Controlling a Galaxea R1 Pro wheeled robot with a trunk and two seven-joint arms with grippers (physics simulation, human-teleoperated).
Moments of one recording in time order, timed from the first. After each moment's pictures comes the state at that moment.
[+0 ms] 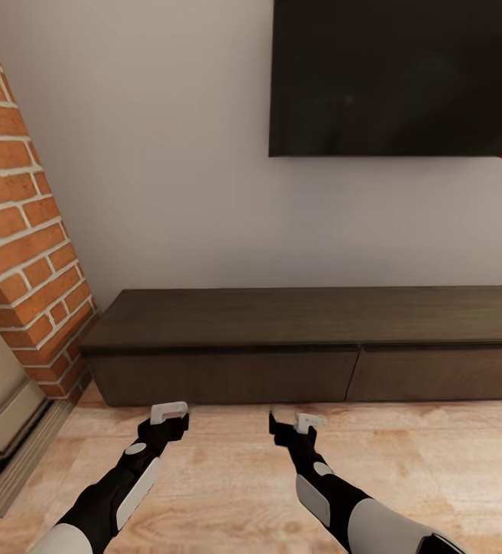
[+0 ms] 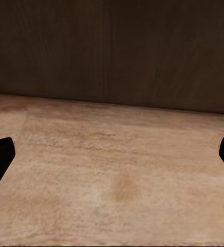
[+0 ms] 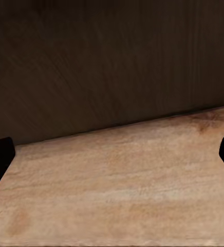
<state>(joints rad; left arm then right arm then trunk) -0.50 0.08 -0.36 -0.77 0.45 0.12 0.26 -0.68 0.12 0.80 -0.25 -0.91 -0.40 -0.10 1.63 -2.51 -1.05</state>
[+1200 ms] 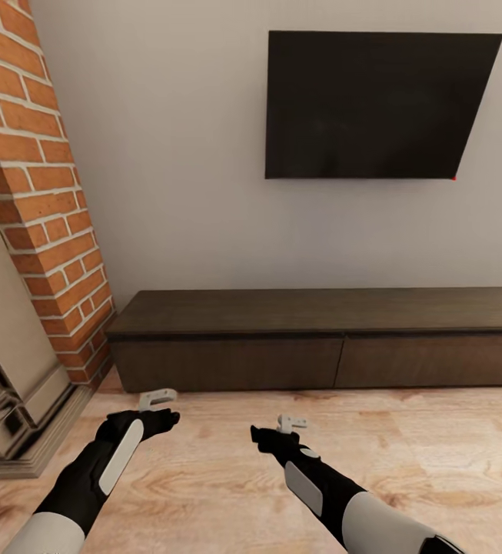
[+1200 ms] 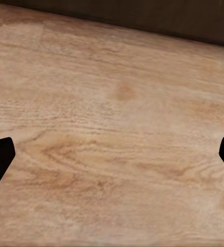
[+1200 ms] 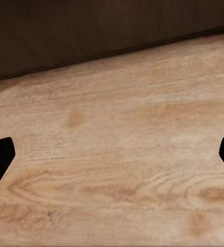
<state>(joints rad) -0.50 0.09 -0.14 -1.03 0.46 0.71 0.26 -0.68 0.13 0.78 -0.38 -0.91 -0.05 -0.11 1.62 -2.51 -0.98</state>
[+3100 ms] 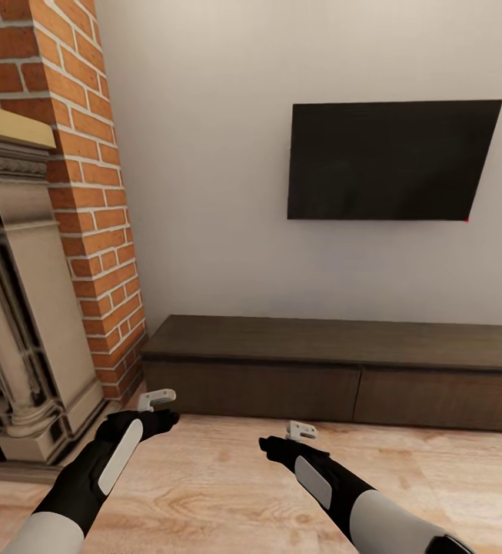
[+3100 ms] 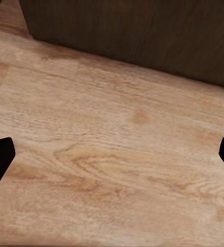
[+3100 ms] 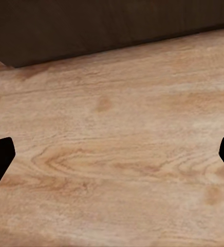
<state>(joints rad) -0.50 0.09 -0.13 -1.03 0.46 0.71 0.26 -0.68 0.10 0.68 -0.36 -0.91 0.13 -0.10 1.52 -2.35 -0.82</state>
